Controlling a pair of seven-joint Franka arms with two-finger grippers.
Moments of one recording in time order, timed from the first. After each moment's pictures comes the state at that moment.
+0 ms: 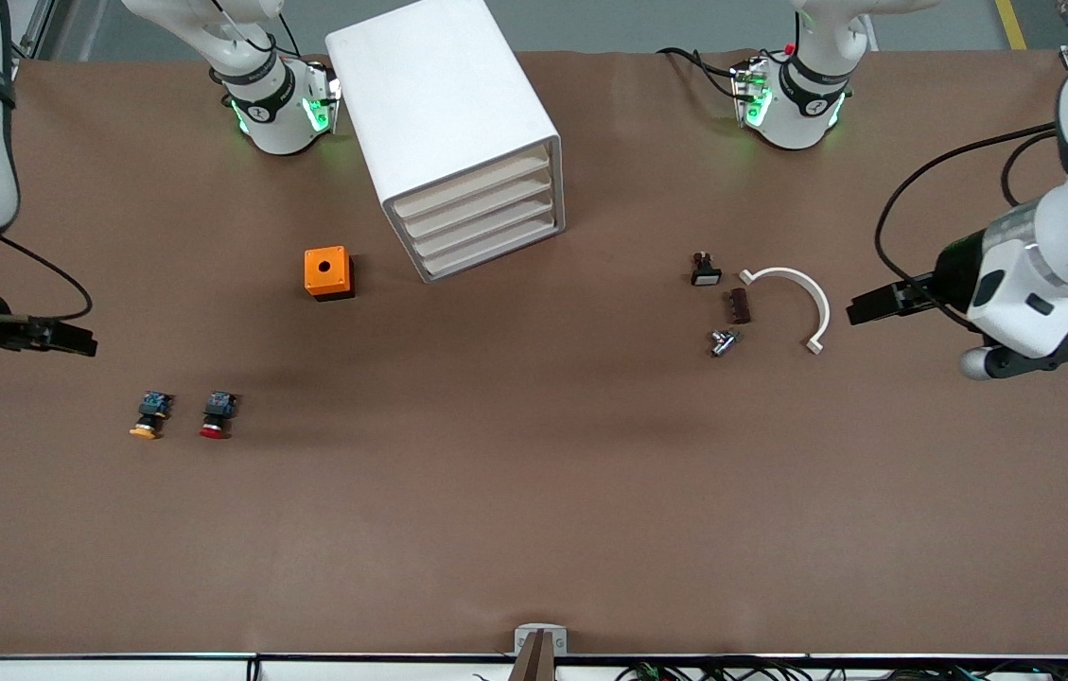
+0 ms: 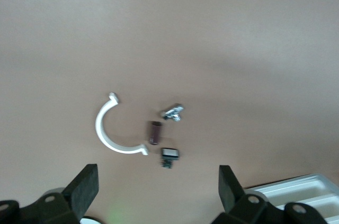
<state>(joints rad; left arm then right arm) 0.04 0.27 -0.20 -1.34 -0.10 1.48 -0.35 -0.03 0.23 -0.08 -1.52 -0.04 1.62 -0.02</state>
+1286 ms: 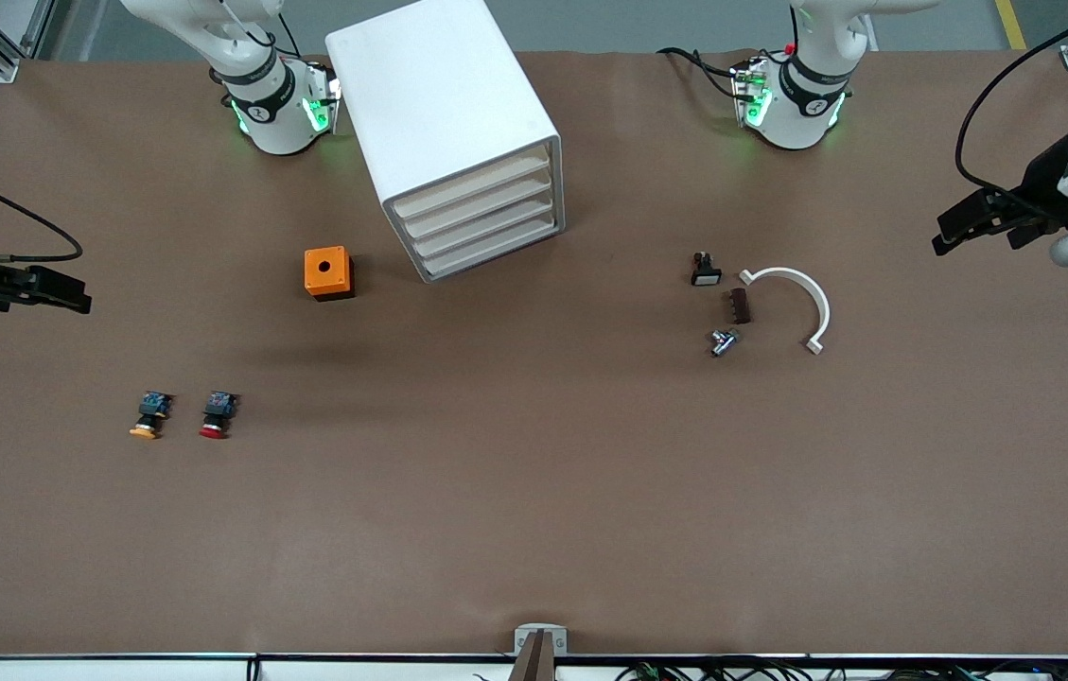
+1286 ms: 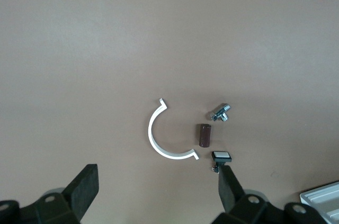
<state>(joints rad) -0.01 -0.13 -0.02 -1.80 -0.06 1.69 -0.12 0.00 0.18 -0.06 -1.46 -0.02 1.51 -0.03</state>
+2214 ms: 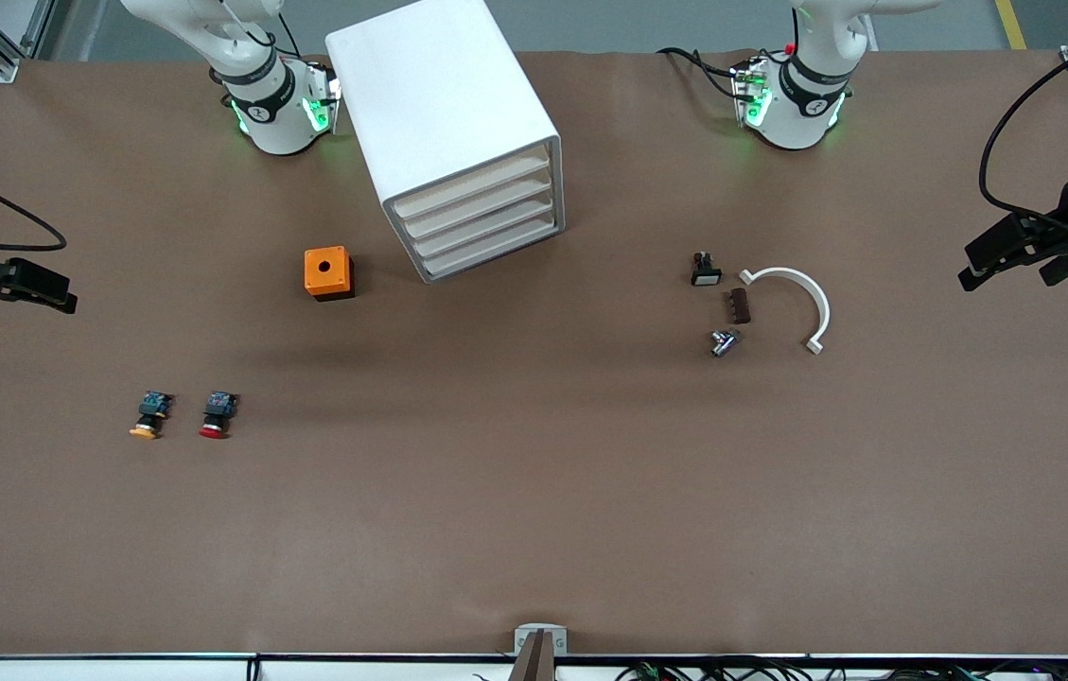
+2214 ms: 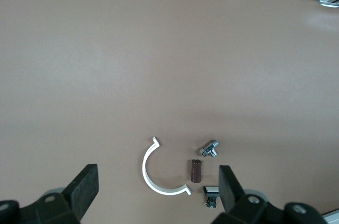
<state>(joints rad) -0.02 -0.01 -0.02 -1.61 -0.06 1.72 -0.12 0.00 0.17 -0.06 -1.40 -0.01 1.51 -0.03</state>
